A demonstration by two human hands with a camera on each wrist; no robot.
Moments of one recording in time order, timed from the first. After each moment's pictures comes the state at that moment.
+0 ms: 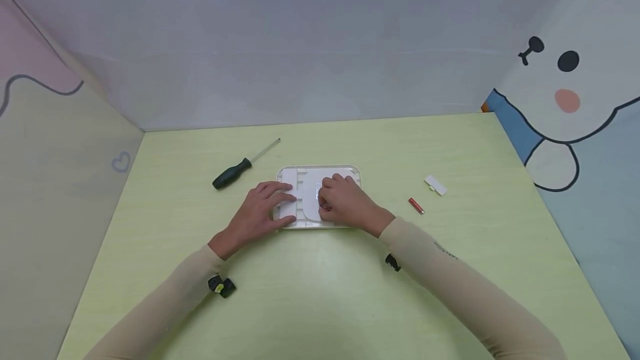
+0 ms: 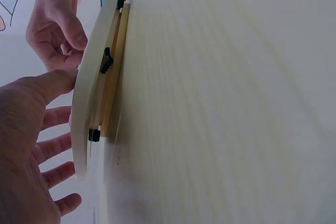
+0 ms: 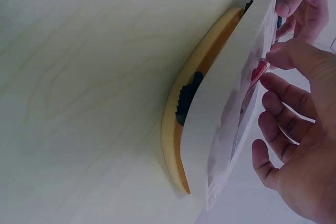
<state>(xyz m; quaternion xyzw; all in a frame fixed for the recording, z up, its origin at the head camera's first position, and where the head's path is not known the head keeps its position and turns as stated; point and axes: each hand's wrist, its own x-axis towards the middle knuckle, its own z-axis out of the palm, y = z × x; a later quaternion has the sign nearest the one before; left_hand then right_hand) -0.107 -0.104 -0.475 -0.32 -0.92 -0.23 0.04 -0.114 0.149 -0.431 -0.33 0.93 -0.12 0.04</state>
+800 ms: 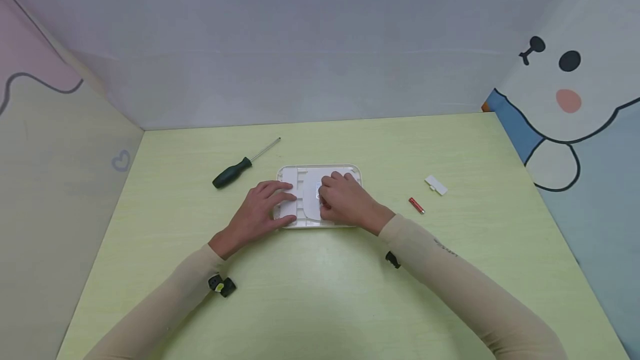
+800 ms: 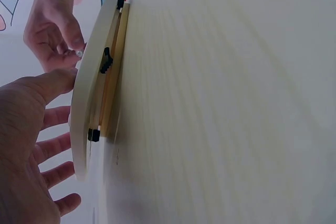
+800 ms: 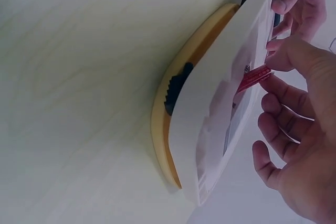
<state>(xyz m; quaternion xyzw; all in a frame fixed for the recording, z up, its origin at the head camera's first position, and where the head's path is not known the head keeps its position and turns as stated) -0.106 -0.104 -0.474 -0.32 -0.92 -0.22 0.03 -0.114 0.147 -0.427 -0.35 0.93 -0.08 0.02</state>
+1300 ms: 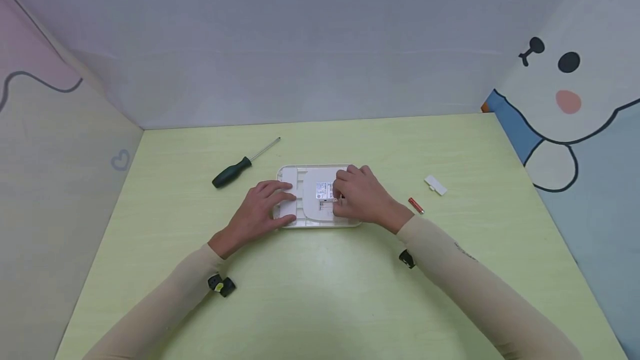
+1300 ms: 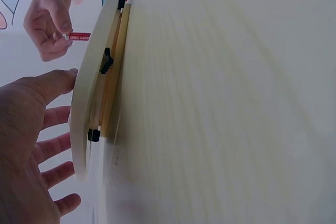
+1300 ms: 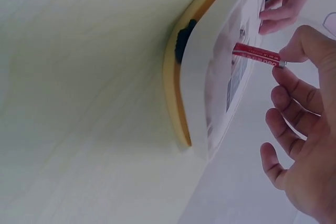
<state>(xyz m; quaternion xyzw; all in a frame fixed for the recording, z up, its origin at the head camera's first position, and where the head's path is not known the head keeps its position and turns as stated) -0.106 -0.104 -0.473 -0.32 -0.92 -0.21 0.02 -0.111 0.177 -0.412 -0.31 0.94 -0.12 0.01</state>
